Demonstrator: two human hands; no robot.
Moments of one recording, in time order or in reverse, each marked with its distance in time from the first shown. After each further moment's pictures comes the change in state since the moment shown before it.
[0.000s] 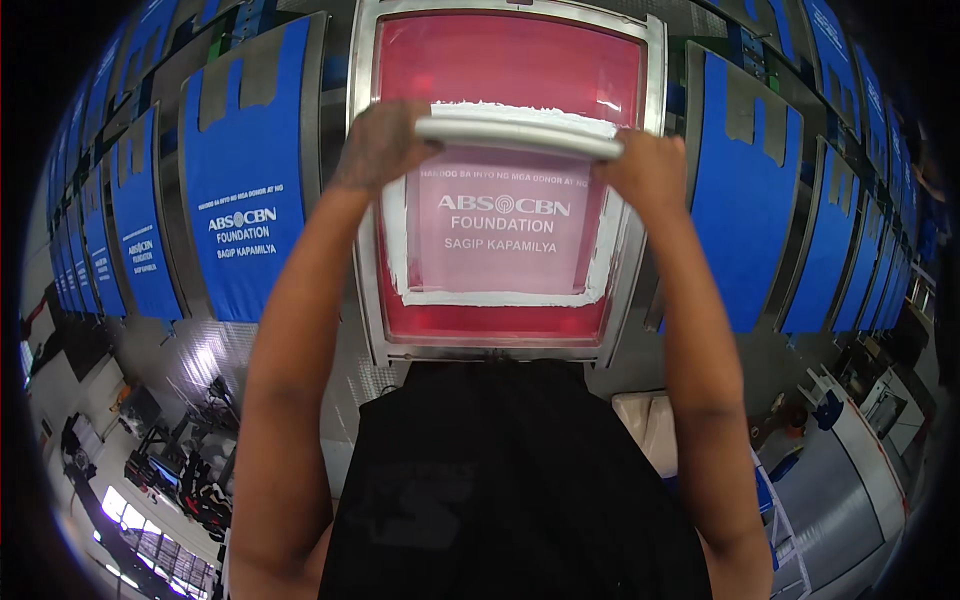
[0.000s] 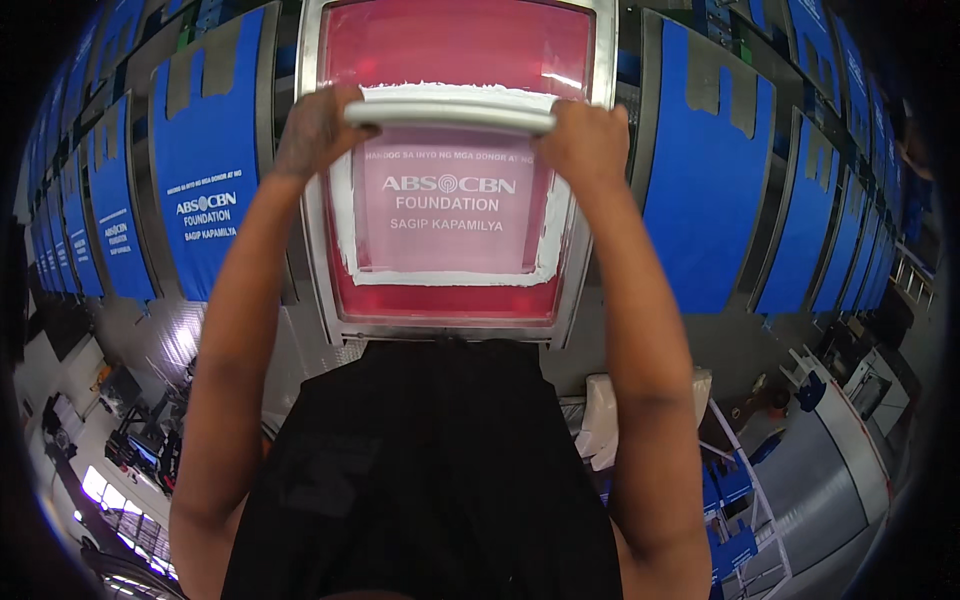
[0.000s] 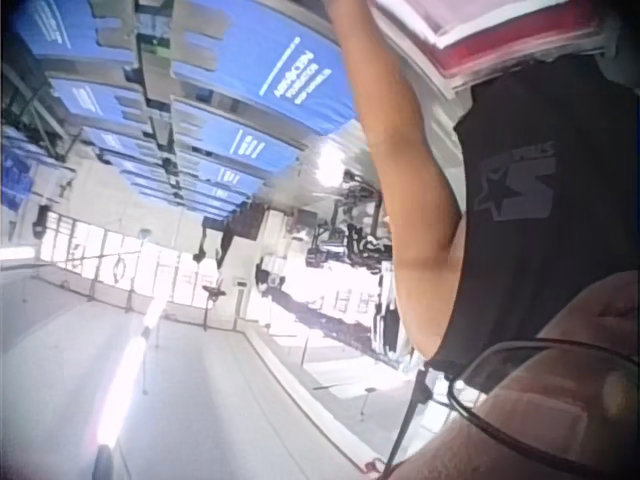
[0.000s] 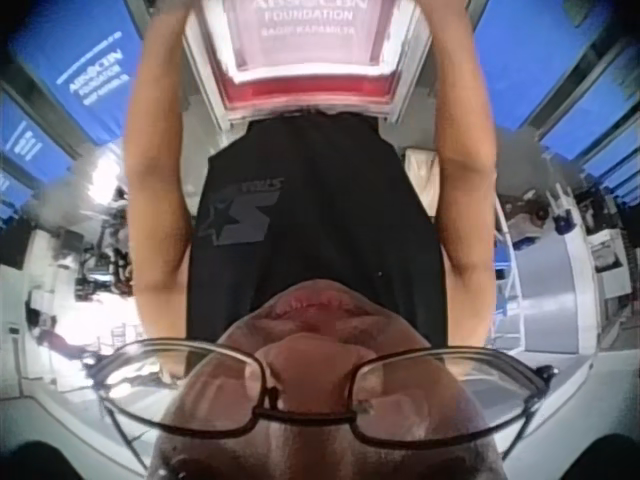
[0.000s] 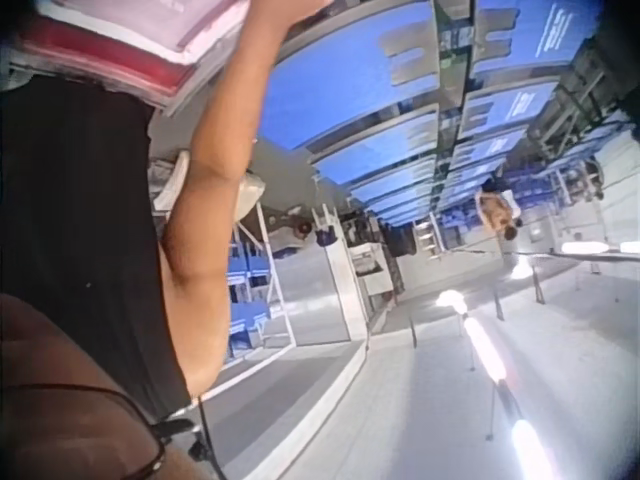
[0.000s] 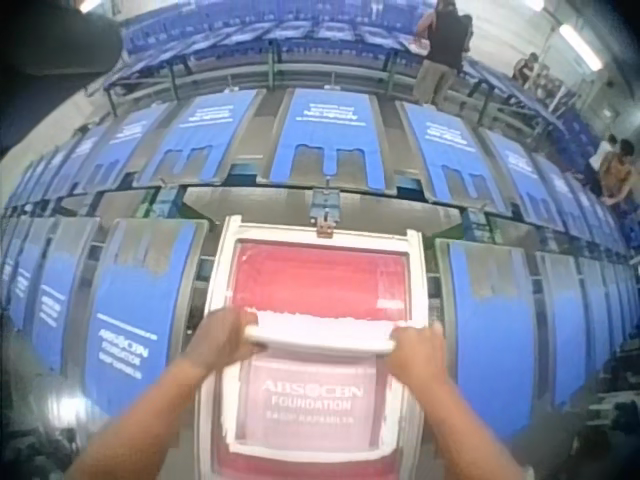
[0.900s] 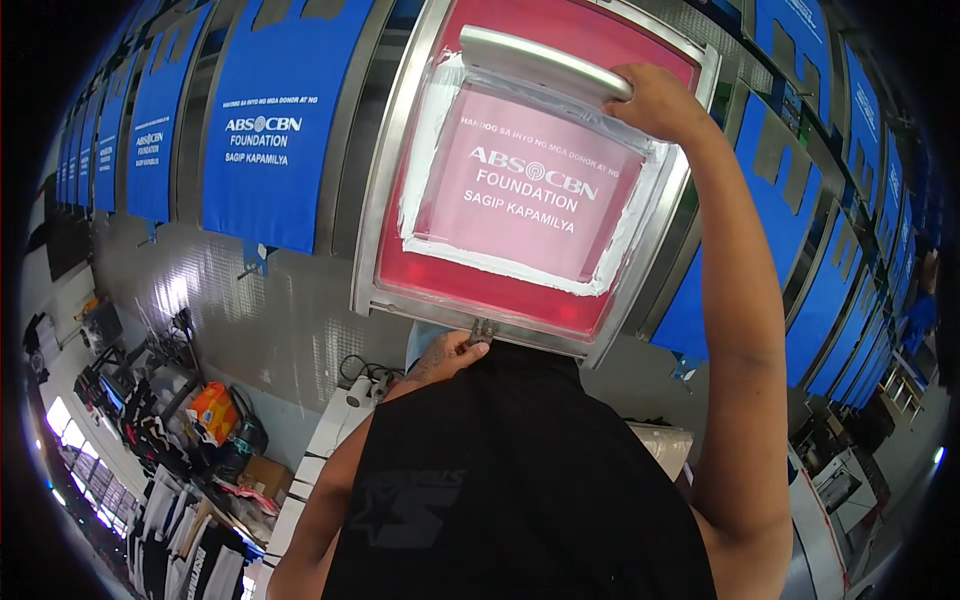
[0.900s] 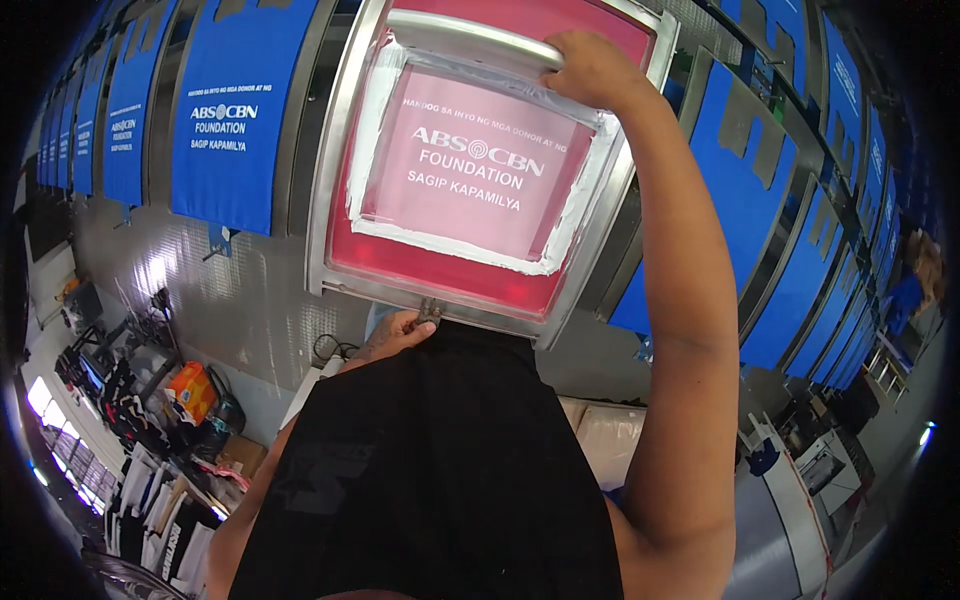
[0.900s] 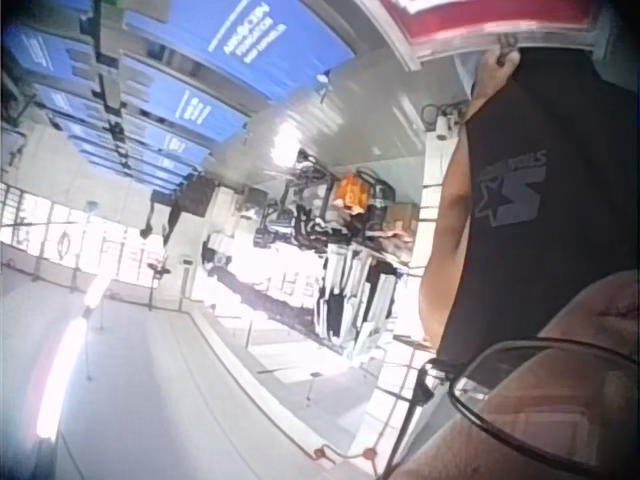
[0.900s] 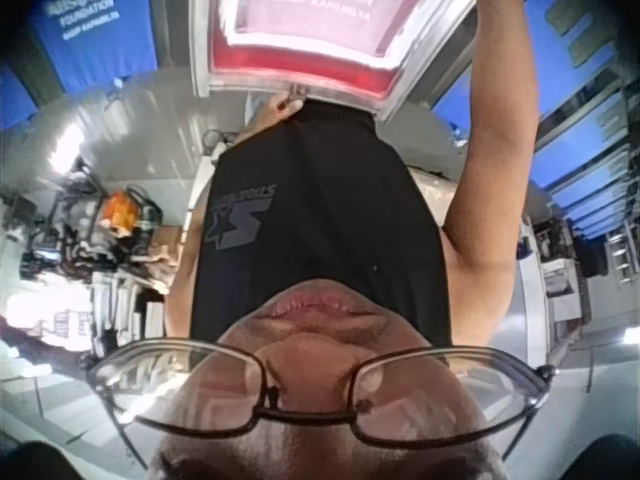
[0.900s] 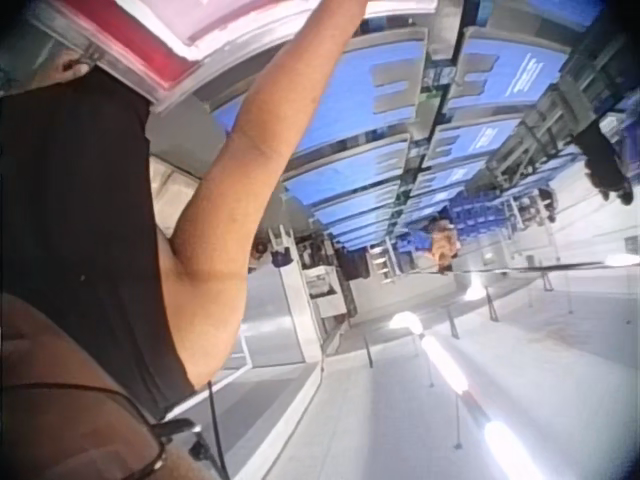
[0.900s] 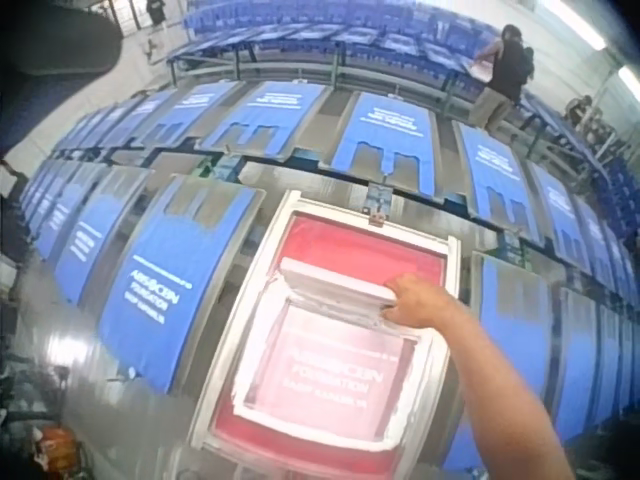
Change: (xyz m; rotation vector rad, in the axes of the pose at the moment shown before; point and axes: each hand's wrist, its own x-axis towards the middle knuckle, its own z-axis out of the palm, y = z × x) left_hand -0.308 0.132 0.182 -0.933 -0.463 -0.810; right_hand 0.066 -0.034 -0.028 0.114 -0.216 -0.561
